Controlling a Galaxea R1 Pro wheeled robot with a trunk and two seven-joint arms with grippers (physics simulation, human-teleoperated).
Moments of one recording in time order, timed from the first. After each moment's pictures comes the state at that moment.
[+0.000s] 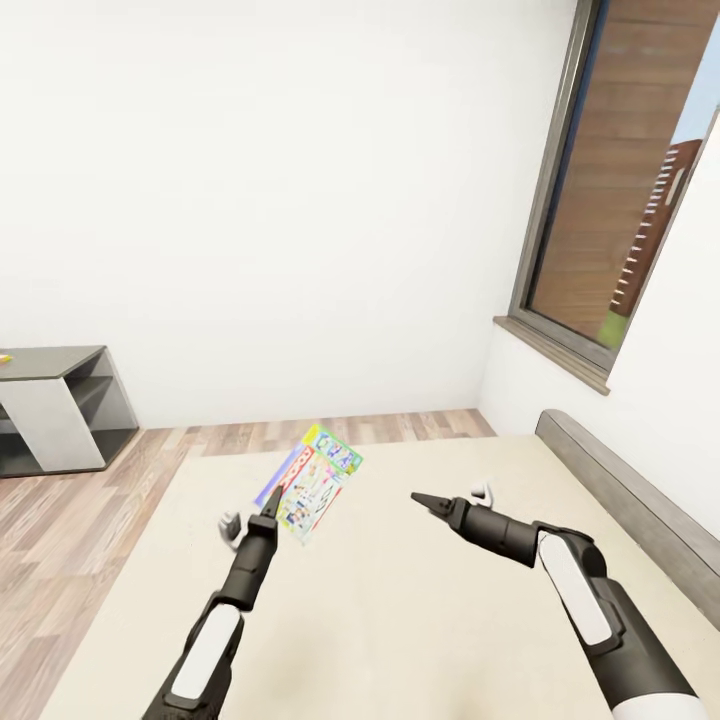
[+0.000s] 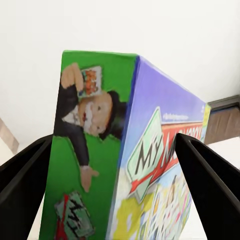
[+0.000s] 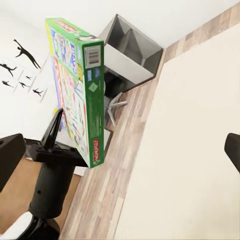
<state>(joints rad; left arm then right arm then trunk) -0.35 -0.14 0.09 -0.93 1.16 0.04 -0.58 -0.44 -0.13 0.00 -1.24 -0.73 0.86 0.60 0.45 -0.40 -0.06</state>
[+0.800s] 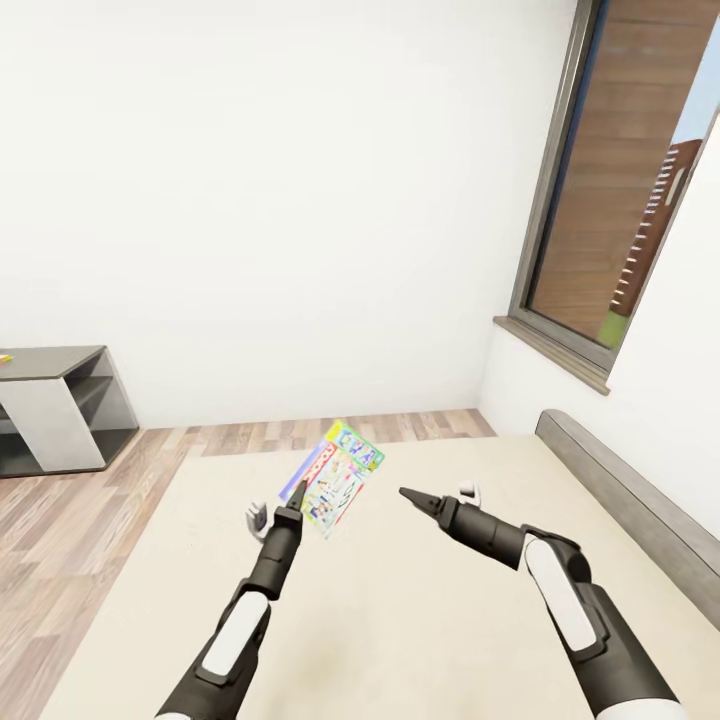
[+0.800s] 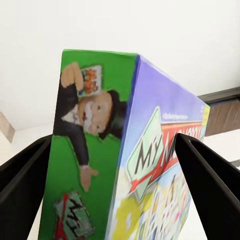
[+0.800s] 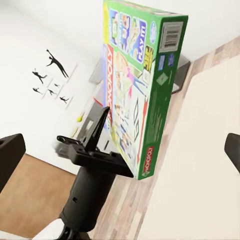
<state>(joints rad) -0.42 -0.16 -0.02 -0.80 1.22 -0.03 -0.58 -0.43 -0.08 0.01 -1.24 -0.72 0.78 0.69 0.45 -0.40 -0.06</state>
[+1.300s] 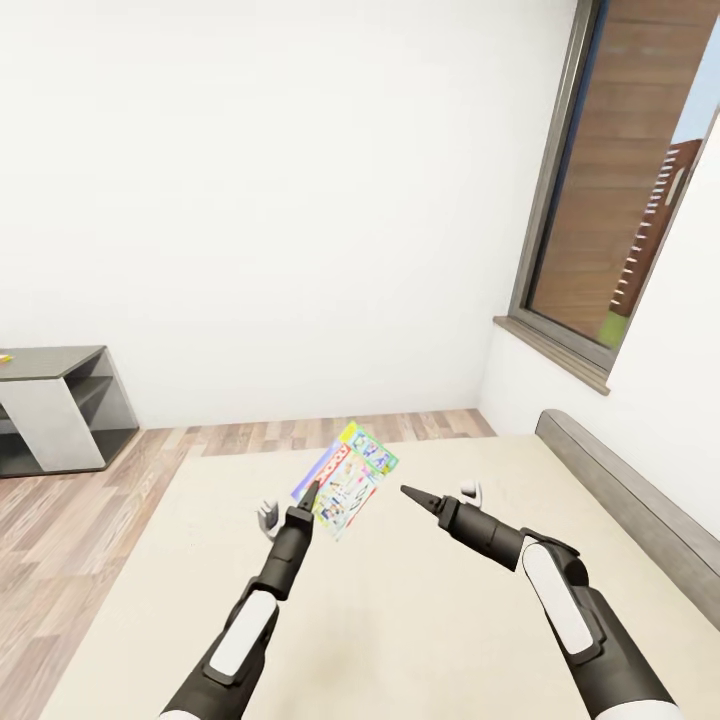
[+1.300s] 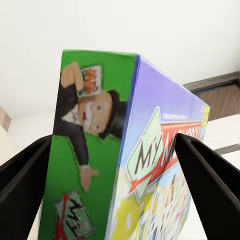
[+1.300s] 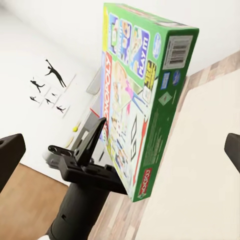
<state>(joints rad) -0.43 -0.16 -0.09 -0.79 1.22 -0.03 -0.59 -0.42 -0.08 0.01 -1.21 -0.72 0.69 0.70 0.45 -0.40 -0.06</state>
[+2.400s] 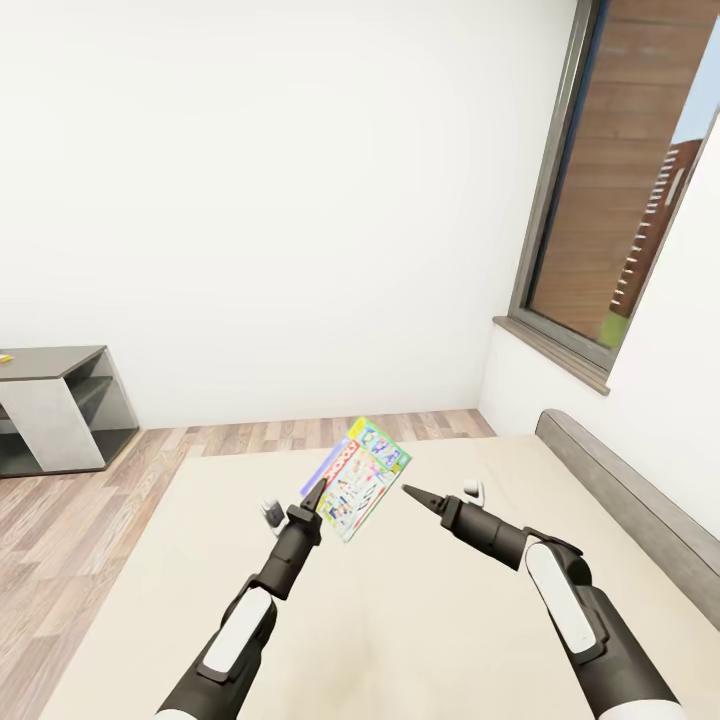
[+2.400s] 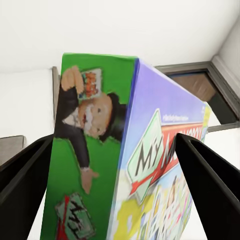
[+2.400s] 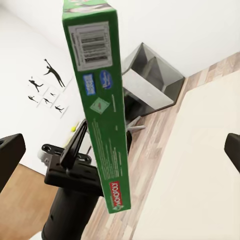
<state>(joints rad) -0.43 -0.15 -0.09 -0.81 1.31 0.18 -0.66 -0.42 -0.09 0.01 -1.21 -0.72 0.68 0.70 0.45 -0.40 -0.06</state>
